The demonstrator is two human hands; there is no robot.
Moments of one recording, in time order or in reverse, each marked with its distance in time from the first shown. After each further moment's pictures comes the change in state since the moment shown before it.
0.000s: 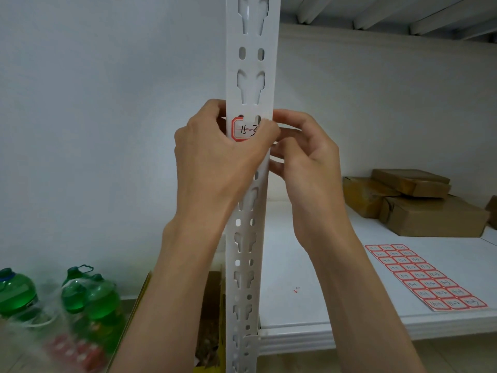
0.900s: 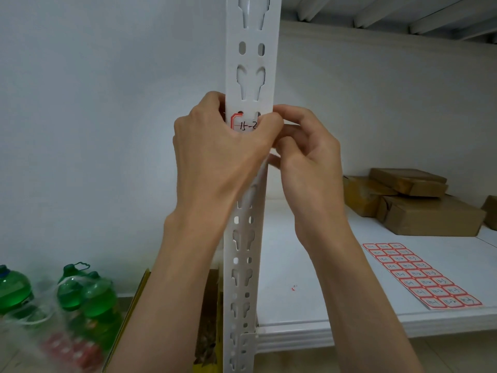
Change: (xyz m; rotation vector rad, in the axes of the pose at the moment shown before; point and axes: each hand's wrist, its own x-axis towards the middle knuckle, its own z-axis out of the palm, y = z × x) left_hand 0.002 0.003 0.003 0.077 0.046 0.082; right_hand -0.001 0.002 0.000 -0.163 0.052 -0.097
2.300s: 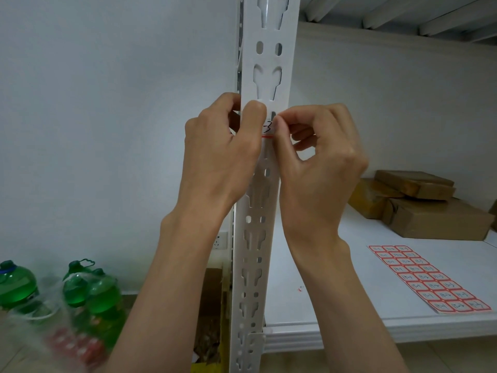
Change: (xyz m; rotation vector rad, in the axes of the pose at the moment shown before) left_hand 0.002 -0.013 -0.010 -0.237 -0.090 0.122; right_hand -0.003 0.011 0.018 -0.433 0.372 -0.613
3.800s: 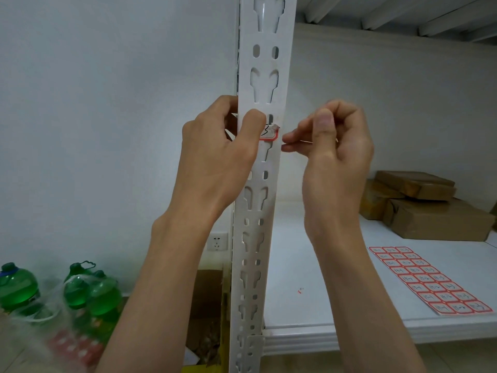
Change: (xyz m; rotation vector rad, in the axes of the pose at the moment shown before) left_hand 0.001 0.000 -0.003 0.002 -0.040 -0.027; right_hand 0.016 -0.001 -0.012 0.475 -0.093 0.535
